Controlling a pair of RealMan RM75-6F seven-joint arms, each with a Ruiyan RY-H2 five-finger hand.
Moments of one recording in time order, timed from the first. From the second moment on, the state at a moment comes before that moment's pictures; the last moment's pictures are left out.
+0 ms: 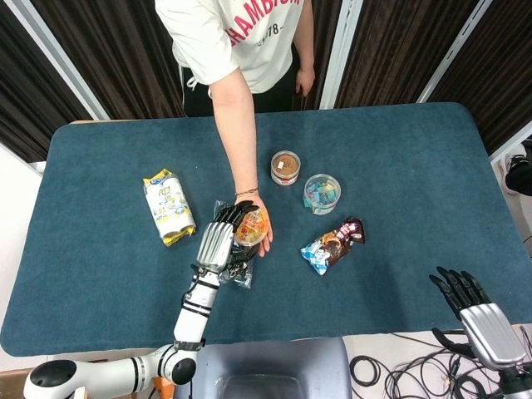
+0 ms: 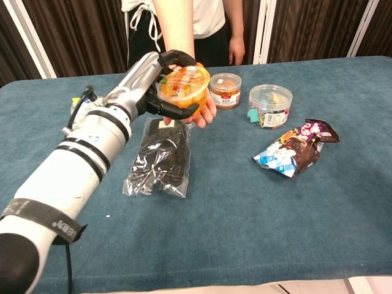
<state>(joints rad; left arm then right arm) -0.74 -2.03 -0.37 -1.27 1.29 1.26 0.11 0.03 -0.99 -0.13 -1.64 -1.77 1.50 0.10</state>
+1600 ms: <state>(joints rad) -0.36 -1.68 -0.07 -1.31 1.48 1.56 -0.09 0.03 -1.03 -0.13 -1.66 -1.78 1.47 -0.01</state>
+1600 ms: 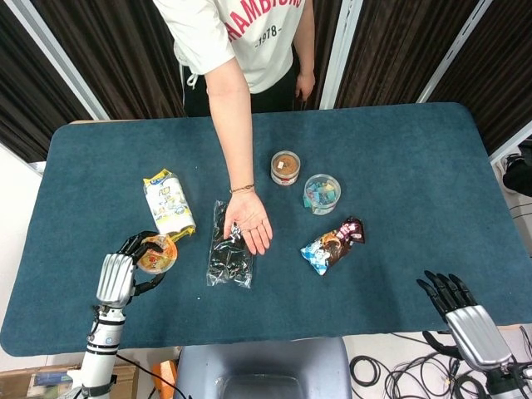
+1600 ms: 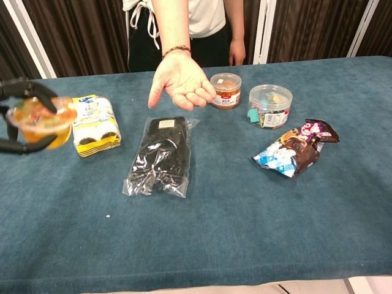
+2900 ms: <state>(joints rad) -0.15 -1.22 0.16 -1.71 1.57 1.56 0.05 0.01 -1.03 -0.13 -1.66 -1.78 1.51 -0.01</state>
